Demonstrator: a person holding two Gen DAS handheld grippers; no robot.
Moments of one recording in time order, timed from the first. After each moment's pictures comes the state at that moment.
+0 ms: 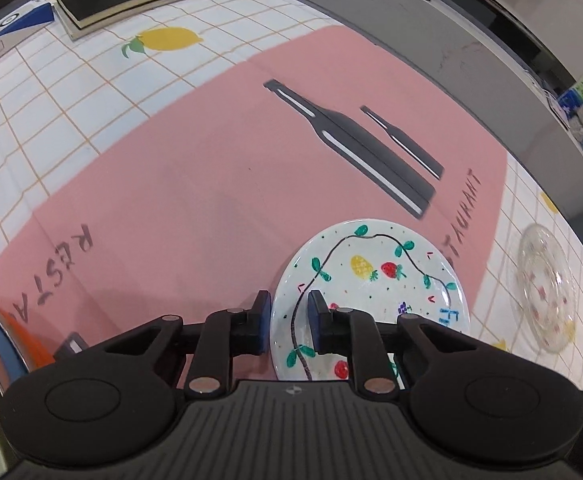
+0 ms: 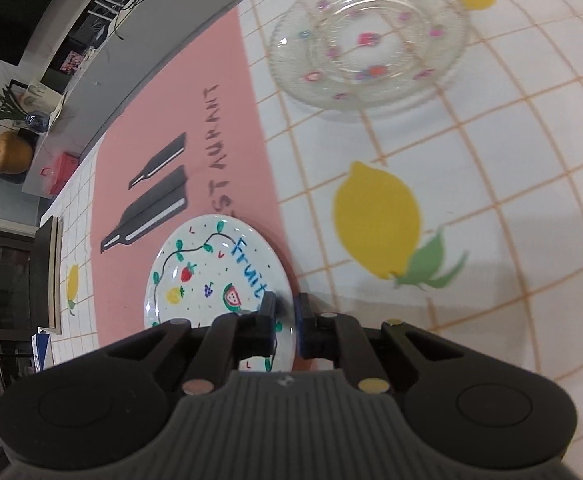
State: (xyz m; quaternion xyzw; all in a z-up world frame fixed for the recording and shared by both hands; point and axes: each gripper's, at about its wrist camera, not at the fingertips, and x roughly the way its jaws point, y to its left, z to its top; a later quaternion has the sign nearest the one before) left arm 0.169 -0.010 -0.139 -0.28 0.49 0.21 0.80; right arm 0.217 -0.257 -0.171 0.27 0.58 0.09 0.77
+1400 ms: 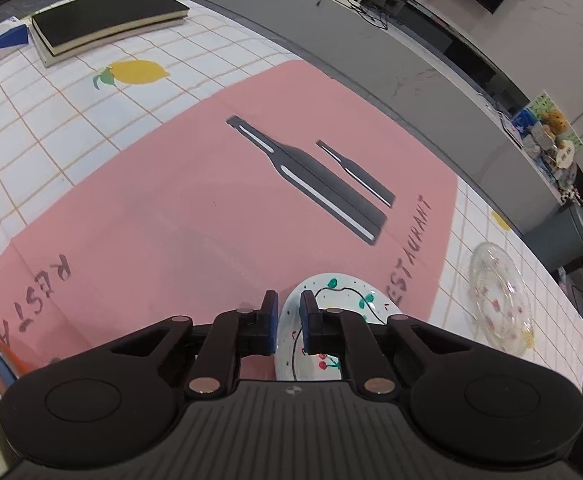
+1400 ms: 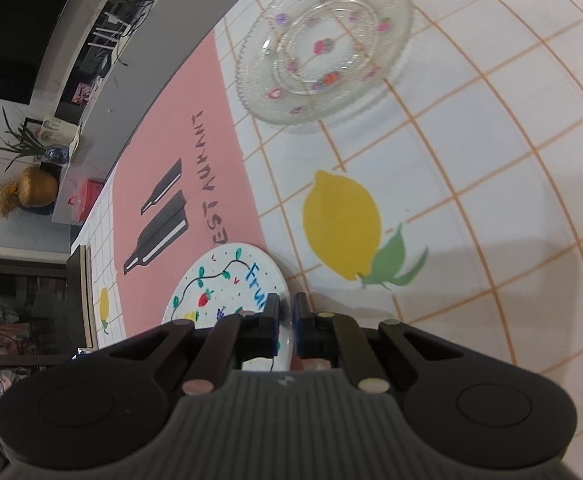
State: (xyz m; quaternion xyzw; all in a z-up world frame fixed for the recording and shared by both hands) left arm 0.160 -0.008 -0.123 -0.30 0.44 0.15 0.84; right arm 0.209 -0.299 -0.176 0.34 0.57 0.09 0.74
